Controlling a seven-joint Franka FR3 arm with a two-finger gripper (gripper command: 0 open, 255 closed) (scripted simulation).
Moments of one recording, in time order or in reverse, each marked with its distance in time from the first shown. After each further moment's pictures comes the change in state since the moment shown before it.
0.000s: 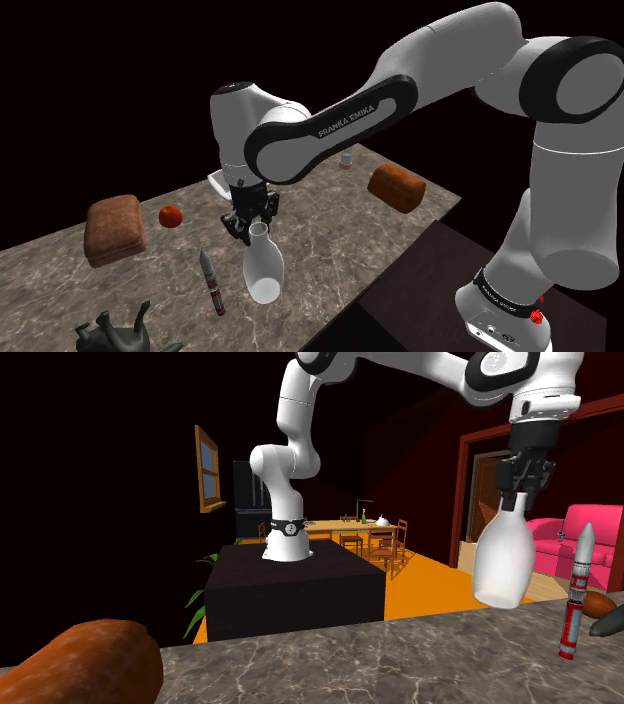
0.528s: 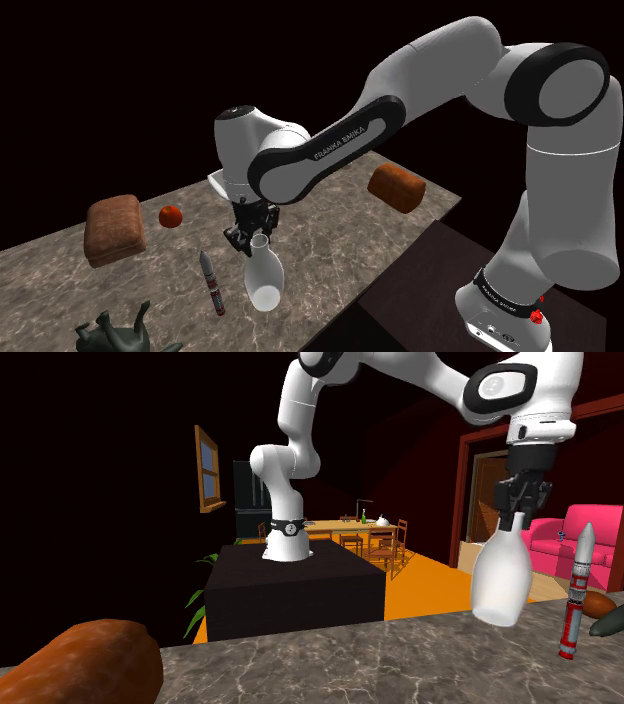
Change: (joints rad) arm 0.008 0.049 -0.011 -0.043 -0.023 0.089 0.012
